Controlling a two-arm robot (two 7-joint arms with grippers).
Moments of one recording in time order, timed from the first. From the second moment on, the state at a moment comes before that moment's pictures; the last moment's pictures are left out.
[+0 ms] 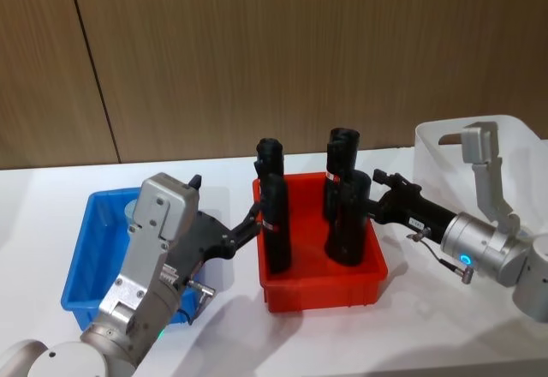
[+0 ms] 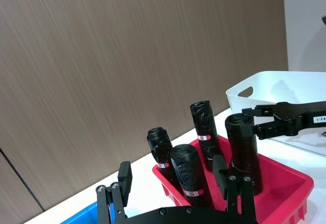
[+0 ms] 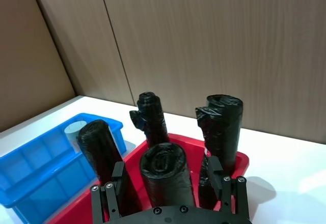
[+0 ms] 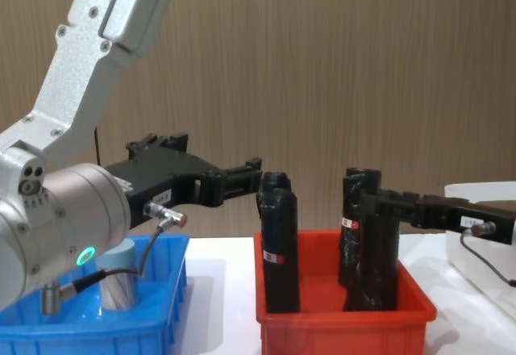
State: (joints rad) left arm -0.24 0.38 0.45 -1.63 -0.20 0.01 -0.01; right arm 0.67 0.17 -0.22 -0.71 0.38 -0.12 0.74
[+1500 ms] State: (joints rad) left arm -0.24 0.38 0.45 -1.63 -0.20 0.01 -0.01; right arm 0.75 0.14 -0.27 -0.59 0.36 -0.18 0.77
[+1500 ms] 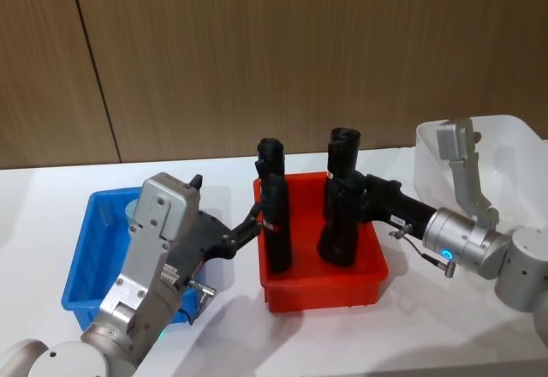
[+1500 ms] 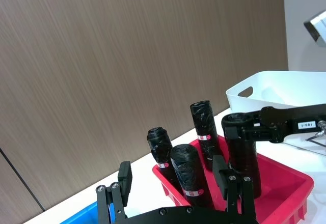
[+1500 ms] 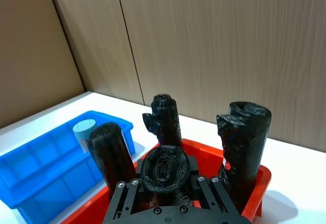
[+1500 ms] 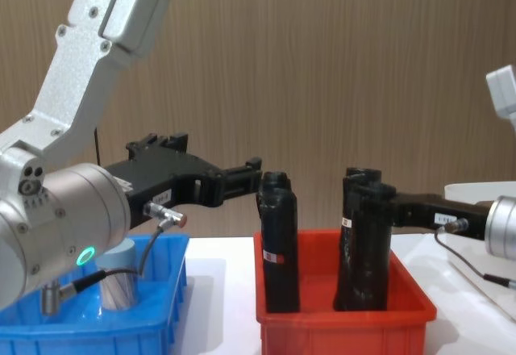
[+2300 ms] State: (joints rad) left arm -0.24 0.38 0.45 -1.63 -0.20 0.01 -0.01; right arm 0.56 0.22 -0.23 -1.11 0.40 -0.01 0.57
